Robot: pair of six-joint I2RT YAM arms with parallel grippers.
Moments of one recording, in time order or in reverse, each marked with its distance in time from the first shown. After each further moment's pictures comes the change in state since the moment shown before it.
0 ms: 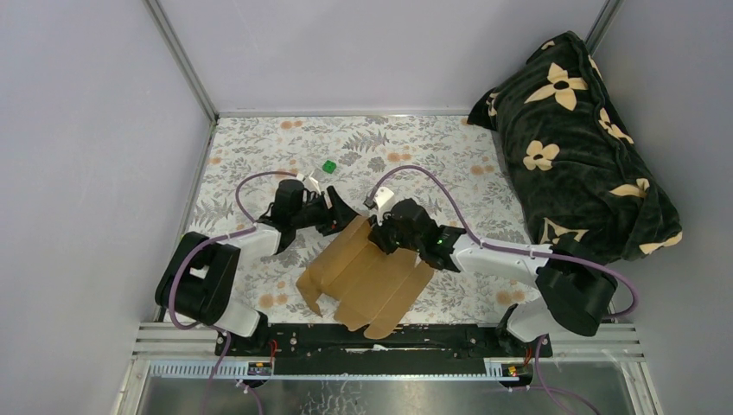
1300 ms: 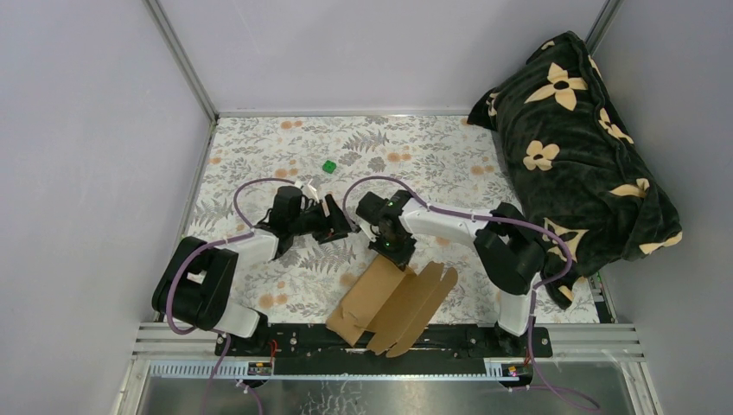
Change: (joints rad) left arm 0.011 -0.029 -0.056 -0.034 -0.009 0.037; right arm 0.000 0.415 0.543 -1.109 -0.008 -0.163
